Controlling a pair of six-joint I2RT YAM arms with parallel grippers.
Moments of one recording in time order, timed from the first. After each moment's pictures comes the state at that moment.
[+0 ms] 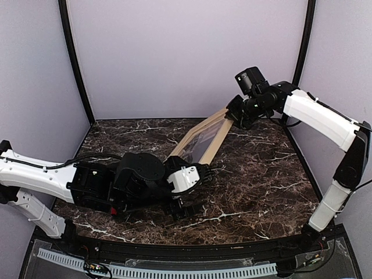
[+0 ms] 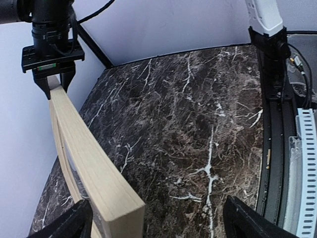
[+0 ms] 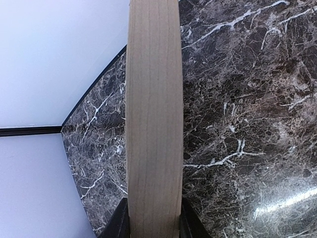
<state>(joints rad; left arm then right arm) -1.45 1.38 1.13 -0.23 -0.43 0.27 0.64 1.67 1.69 -0.85 0.11 1.21</state>
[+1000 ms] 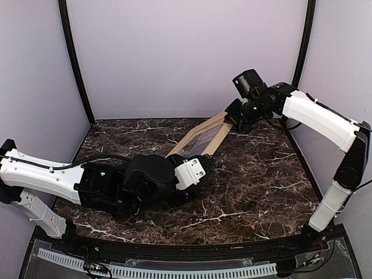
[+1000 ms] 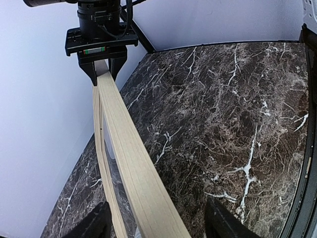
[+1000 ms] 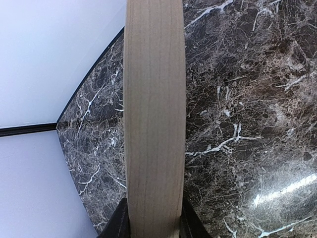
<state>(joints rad) -1.47 1.44 1.18 -0.23 -0.69 0.26 0.66 1.67 1.68 -0.87 0.12 1.27</state>
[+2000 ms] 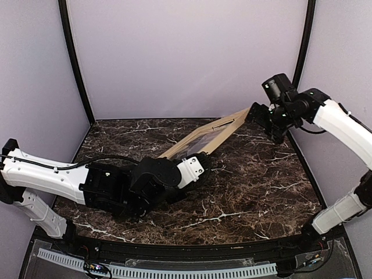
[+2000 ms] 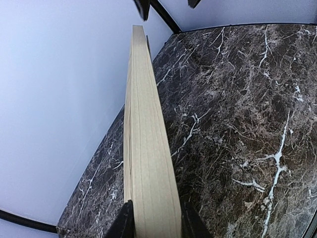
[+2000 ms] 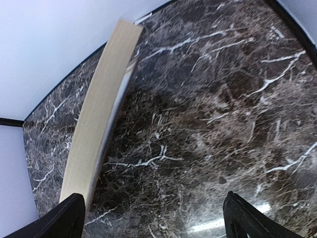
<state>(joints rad) -1.46 1.47 1.19 -0.29 -0.83 0.23 0.59 1.42 1.49 -0.97 0.21 0.98</state>
